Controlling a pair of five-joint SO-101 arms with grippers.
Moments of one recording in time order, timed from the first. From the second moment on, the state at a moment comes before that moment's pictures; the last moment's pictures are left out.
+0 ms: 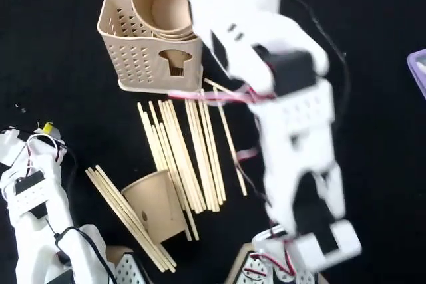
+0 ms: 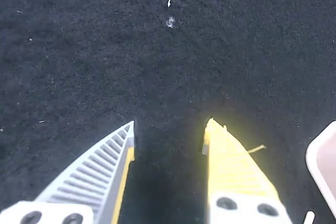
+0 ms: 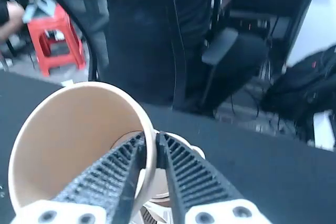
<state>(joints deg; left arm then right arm) -38.3 -42.1 74.3 17.1 25.8 -21.1 -3.6 -30.8 64.1 -1.3</state>
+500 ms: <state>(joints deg) -36.4 -42.1 74.3 17.1 22.5 -21.0 12.2 -46.9 63.3 -1.4</state>
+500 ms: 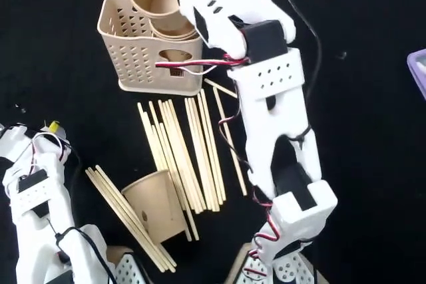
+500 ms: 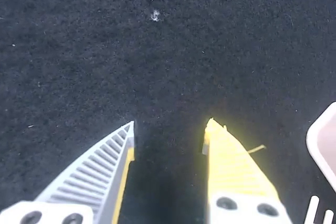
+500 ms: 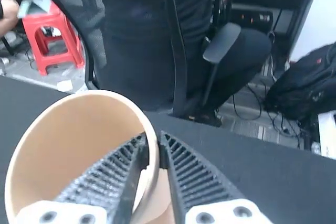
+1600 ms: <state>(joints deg) -36.4 -42.1 74.3 17.1 22.1 -19.1 15.4 -48.0 69.9 -1.3</state>
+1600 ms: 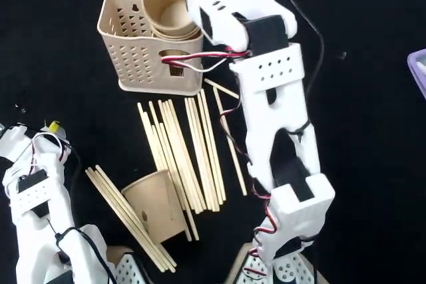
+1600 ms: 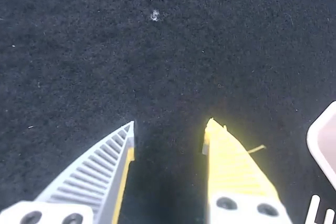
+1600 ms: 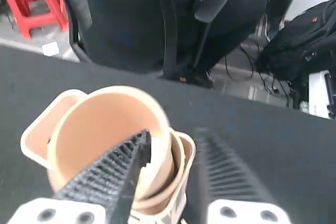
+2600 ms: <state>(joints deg) -20.0 -42.2 58.7 43.9 -2.2 -8.9 -20.7 -19.4 99.2 9.5</state>
